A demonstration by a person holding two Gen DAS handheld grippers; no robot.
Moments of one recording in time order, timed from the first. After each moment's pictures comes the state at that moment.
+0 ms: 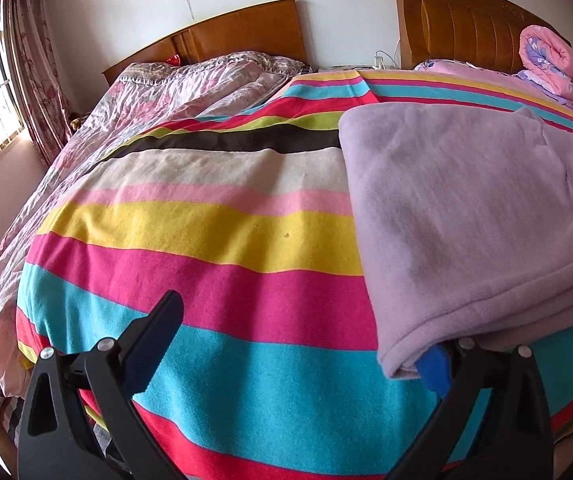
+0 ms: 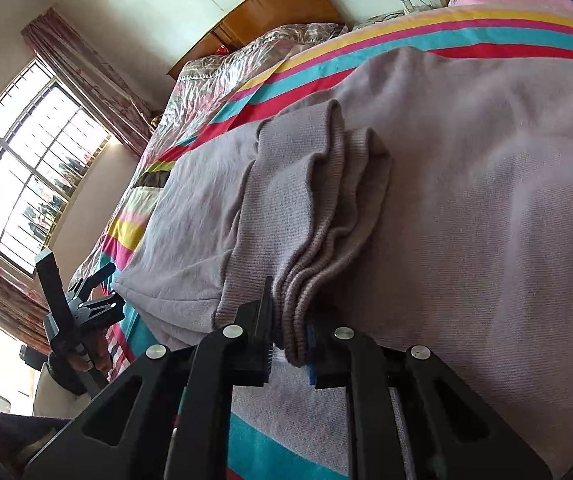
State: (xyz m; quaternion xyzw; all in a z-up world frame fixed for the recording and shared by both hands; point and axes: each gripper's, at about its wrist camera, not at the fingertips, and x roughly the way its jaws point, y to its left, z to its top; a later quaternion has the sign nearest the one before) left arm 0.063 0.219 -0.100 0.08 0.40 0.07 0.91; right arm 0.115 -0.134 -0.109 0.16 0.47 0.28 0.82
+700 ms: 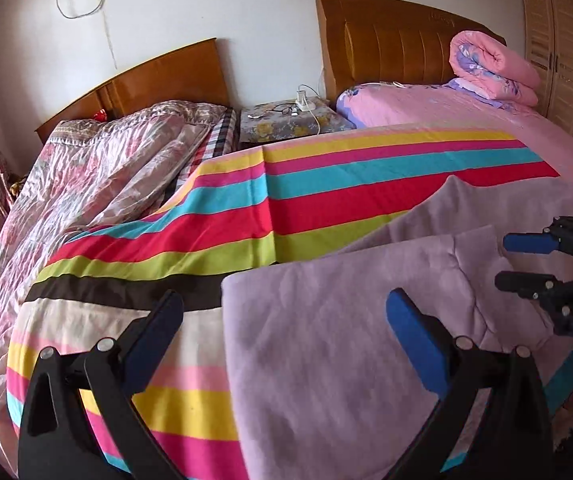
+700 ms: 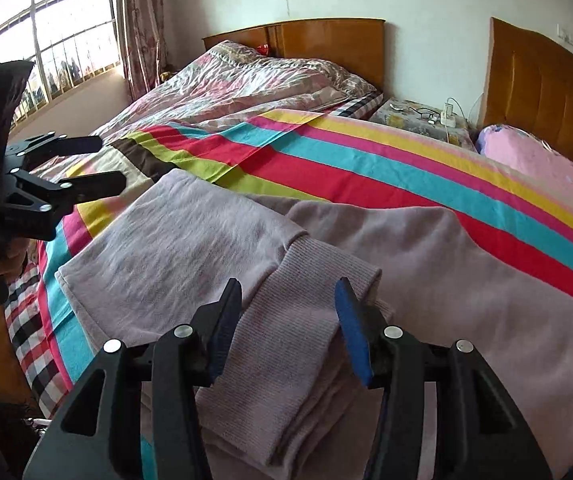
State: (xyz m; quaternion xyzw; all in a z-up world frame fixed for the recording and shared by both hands) left arm 0.158 0.129 -0.020 0.10 0.37 -0.06 0.92; right arm 0.141 -0.059 -0.053 -0.11 0.37 0.27 0.88
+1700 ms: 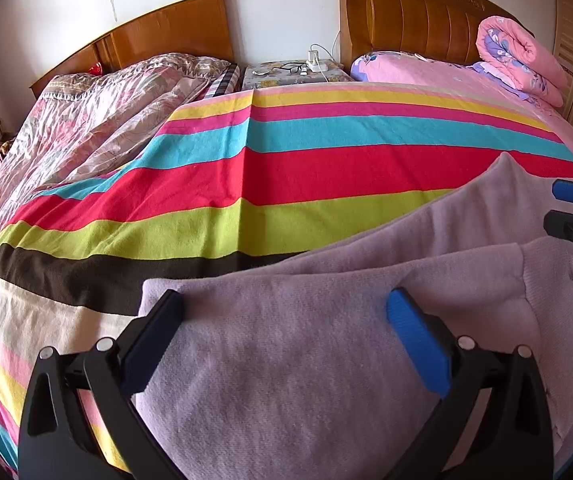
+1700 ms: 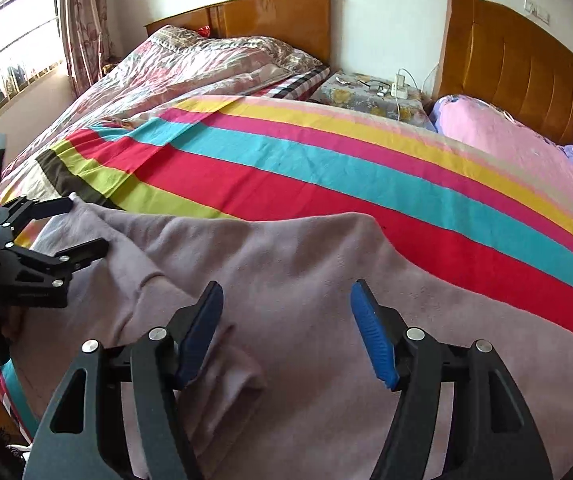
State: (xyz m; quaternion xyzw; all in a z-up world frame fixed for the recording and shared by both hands) left arm 0.224 0.121 -0.094 0.06 0.42 -0.03 0.90; right arm 0.233 -0.110 -0.071 -0.09 0.43 0.16 0.88
